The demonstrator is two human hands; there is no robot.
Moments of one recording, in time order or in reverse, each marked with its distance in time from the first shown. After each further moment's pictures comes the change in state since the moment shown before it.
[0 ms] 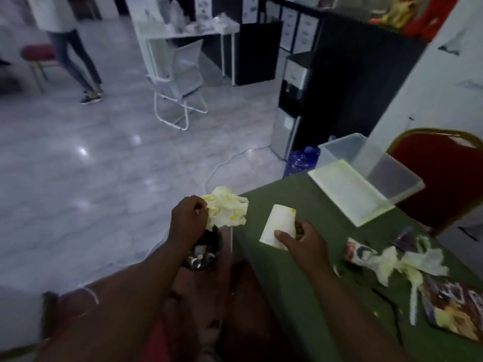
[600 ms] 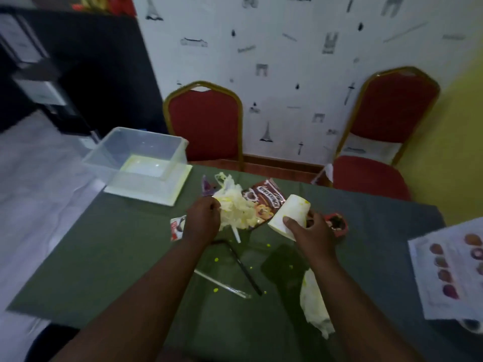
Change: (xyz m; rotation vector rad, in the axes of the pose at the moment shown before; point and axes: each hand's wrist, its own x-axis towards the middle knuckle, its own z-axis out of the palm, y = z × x) left_hand -0.153 0.303 0.285 -0.135 -0.645 0.641; right_hand -0.146 0.196 -0.288 0.134 0.881 0.536
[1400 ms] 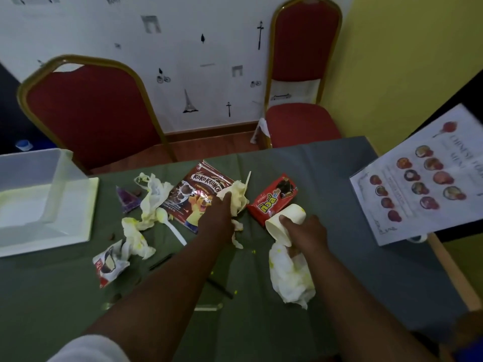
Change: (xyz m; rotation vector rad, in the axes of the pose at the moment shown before) left_hand 0.012 0.050 0.174 0.406 -0.766 0.225; right_hand 0.034 0.108 -0.032 -0.145 0.170 0.602
